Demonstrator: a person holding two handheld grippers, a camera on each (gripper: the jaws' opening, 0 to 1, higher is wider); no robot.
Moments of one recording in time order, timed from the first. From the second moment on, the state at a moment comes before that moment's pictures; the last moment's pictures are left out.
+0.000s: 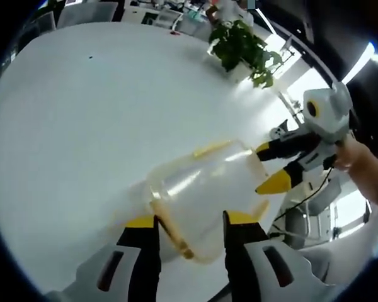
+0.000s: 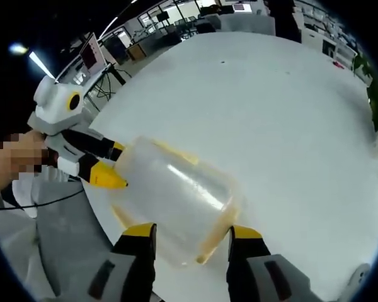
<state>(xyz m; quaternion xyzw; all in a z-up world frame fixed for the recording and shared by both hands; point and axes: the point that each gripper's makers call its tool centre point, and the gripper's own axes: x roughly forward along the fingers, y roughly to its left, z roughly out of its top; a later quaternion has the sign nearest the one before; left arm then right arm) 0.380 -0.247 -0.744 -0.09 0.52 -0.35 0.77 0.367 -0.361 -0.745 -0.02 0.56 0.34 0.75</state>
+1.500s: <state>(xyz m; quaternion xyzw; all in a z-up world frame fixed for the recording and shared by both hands) 0.379 -0.239 -0.712 0.12 0.39 -0.45 0.79 0.379 -0.355 -0.704 -0.13 0.44 0.43 0.78</state>
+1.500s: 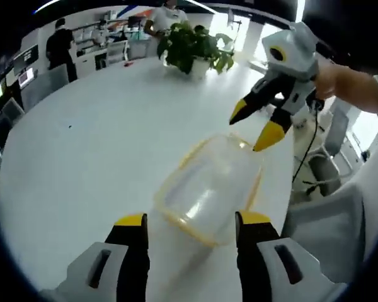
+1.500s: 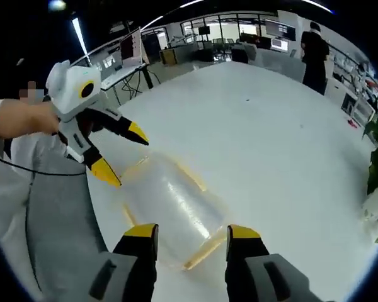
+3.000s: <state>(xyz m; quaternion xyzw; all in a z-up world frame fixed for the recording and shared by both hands) 0.367 -0.298 -0.702 0.22 0.29 -0.58 0.73 0.383 -0.309 -0.698 -0.27 0.34 0.55 0.71</state>
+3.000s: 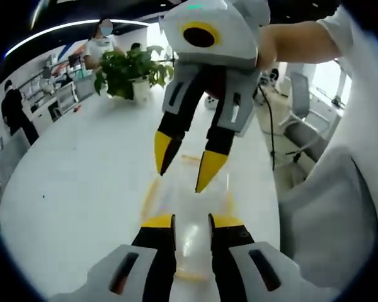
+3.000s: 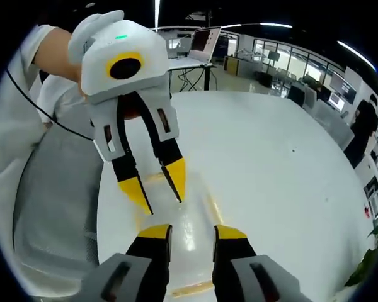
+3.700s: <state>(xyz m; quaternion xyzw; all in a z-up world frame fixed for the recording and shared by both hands) 0.349 -0.311 -0.713 0.23 0.30 -0.61 0.69 0.393 -0.302 -0.713 -0.29 0.34 0.57 0.69</state>
